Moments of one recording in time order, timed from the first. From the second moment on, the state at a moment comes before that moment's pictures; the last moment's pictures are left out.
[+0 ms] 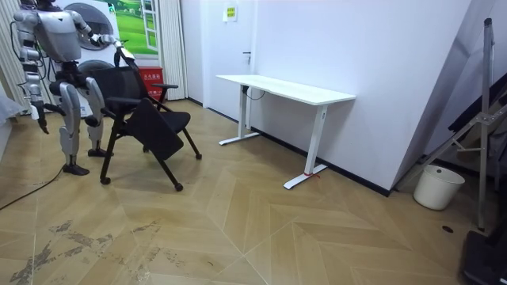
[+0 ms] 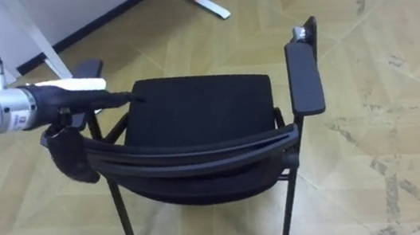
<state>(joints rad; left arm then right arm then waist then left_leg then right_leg) -0.11 0.56 -0.17 -0.27 0.54 0.39 -0.81 0.04 -0.35 -0.14 1.36 0.34 0.07 0.02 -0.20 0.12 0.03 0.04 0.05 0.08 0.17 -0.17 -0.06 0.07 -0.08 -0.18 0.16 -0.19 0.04</state>
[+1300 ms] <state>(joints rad) -0.05 0.46 -0.23 -0.06 0.69 0.31 -0.54 0.05 -0.30 -0.15 1.28 0.35 0.09 -0.04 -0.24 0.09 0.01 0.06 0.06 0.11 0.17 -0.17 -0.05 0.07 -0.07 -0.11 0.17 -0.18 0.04</state>
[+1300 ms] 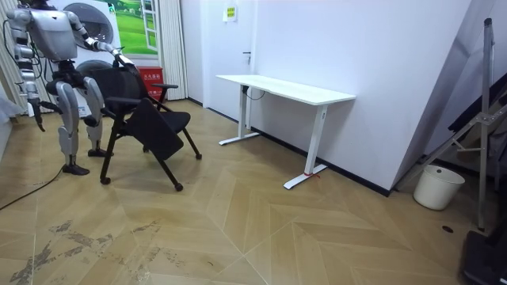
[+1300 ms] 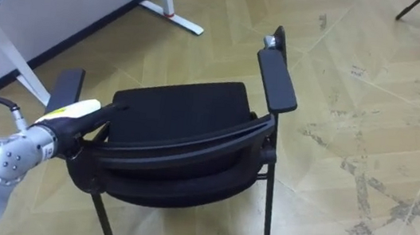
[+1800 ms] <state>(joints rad) -0.04 0.49 -0.28 -0.07 0.70 0.28 -0.52 0.05 -0.30 -0.16 1.29 0.39 0.09 -0.03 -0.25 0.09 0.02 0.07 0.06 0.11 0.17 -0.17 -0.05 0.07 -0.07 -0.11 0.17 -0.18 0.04</state>
